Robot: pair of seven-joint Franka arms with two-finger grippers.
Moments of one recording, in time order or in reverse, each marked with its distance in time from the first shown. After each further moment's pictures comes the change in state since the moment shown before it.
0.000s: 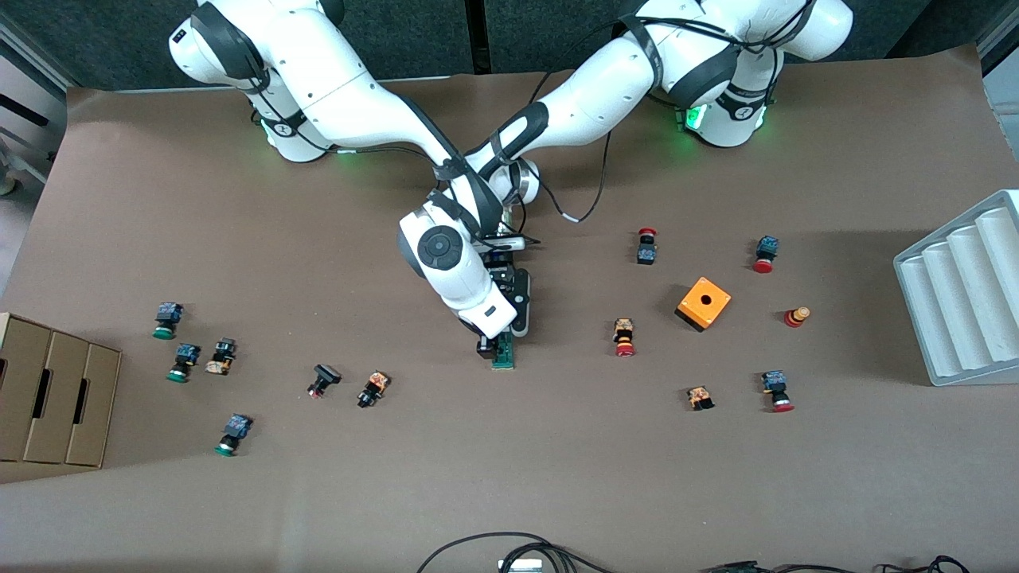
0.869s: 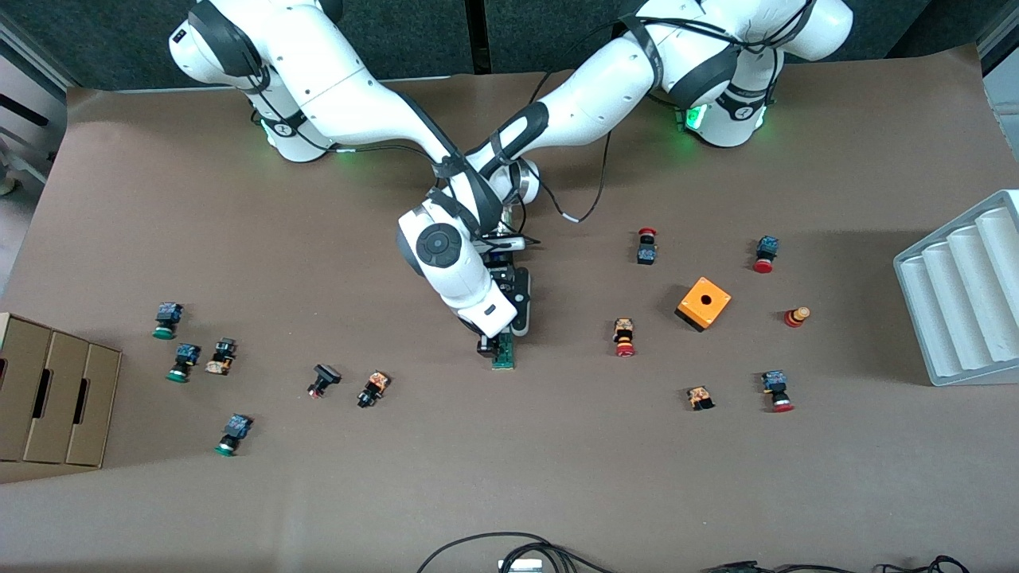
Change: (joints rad) left arm 0.000 0.000 0.000 0.000 0.000 0.000 0.000; right arm 0.000 -0.015 -0.002 0.000 0.000 -0.002 0.000
